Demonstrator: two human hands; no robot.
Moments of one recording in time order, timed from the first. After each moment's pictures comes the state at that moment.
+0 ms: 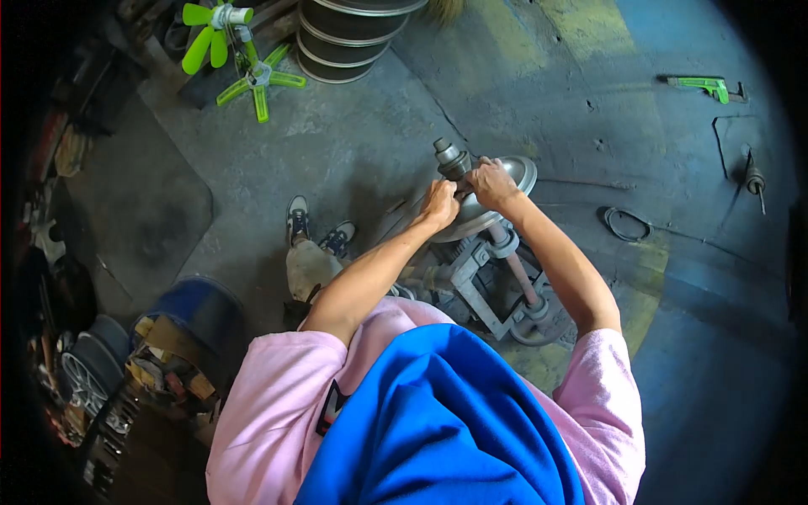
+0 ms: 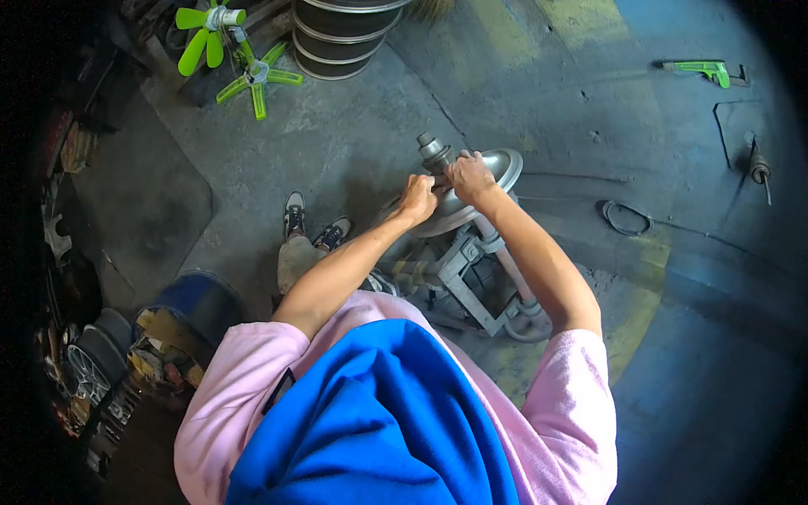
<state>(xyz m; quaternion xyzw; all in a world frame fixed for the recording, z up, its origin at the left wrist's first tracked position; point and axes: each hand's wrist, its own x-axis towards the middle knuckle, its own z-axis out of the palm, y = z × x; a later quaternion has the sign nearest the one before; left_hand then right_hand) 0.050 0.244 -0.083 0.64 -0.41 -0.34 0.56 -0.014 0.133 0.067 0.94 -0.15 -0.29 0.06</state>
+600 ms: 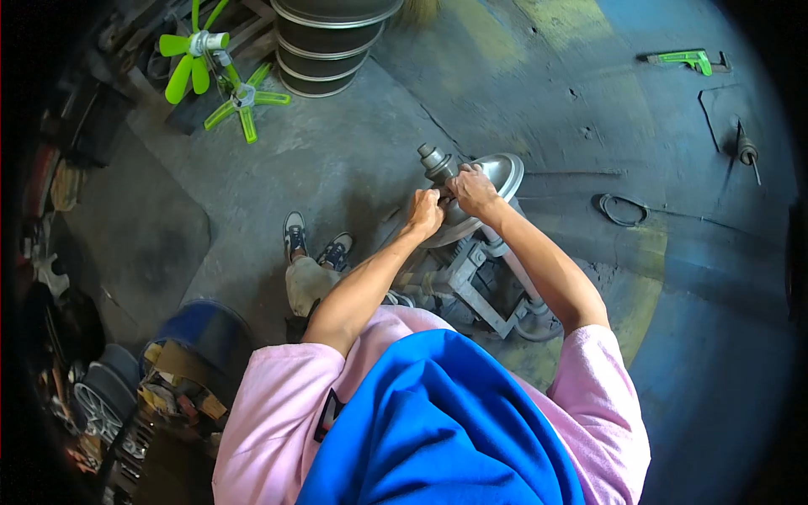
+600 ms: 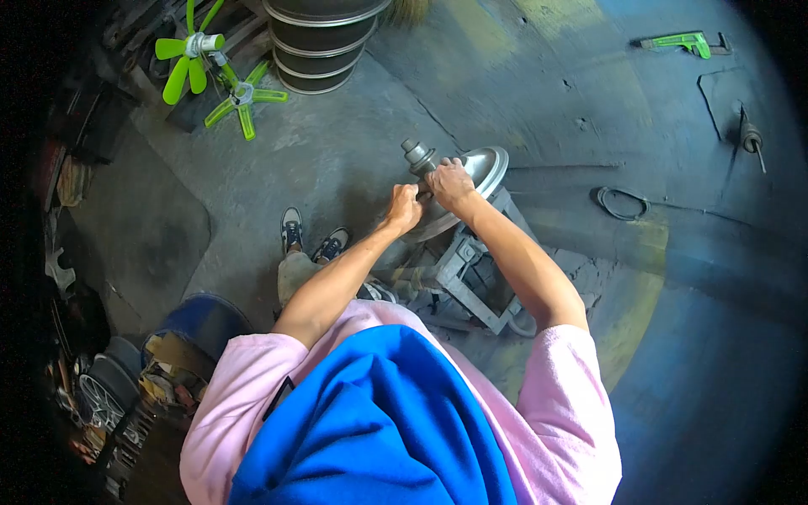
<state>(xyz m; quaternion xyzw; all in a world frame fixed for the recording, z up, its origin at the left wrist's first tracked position) 0.057 0.255 -0.071 0.64 -0.38 -0.41 0.52 -0.006 0.149 0.061 0.92 -0.20 -0.33 0.06</state>
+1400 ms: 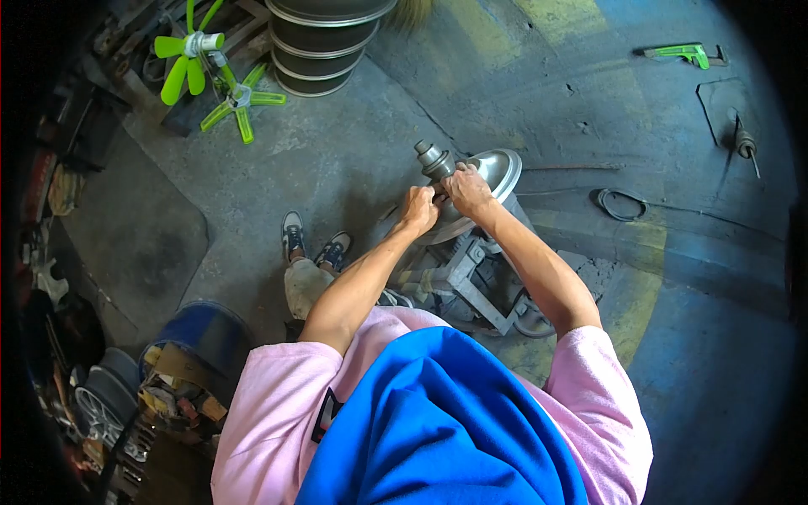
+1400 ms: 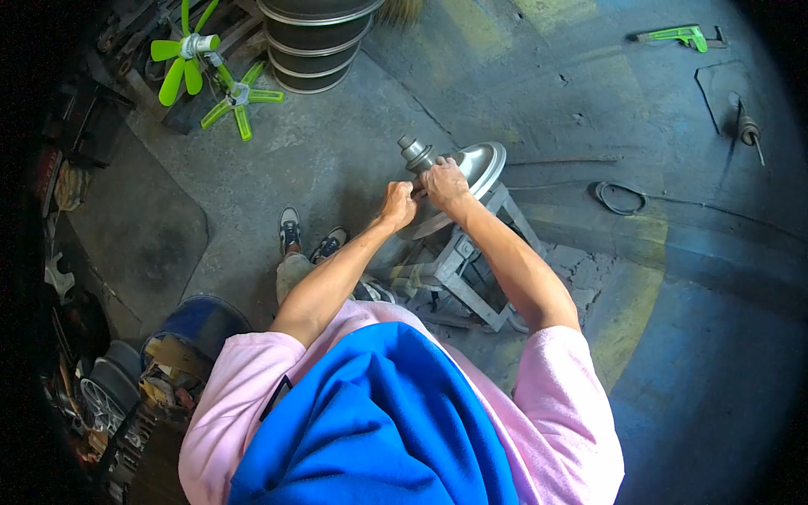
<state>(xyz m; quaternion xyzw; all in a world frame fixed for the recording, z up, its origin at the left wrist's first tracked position) 0.045 0.246 -0.114 0.55 -0.36 -0.40 0.63 -0.006 0.164 0.061 0.93 -0.21 -0.30 0.08</state>
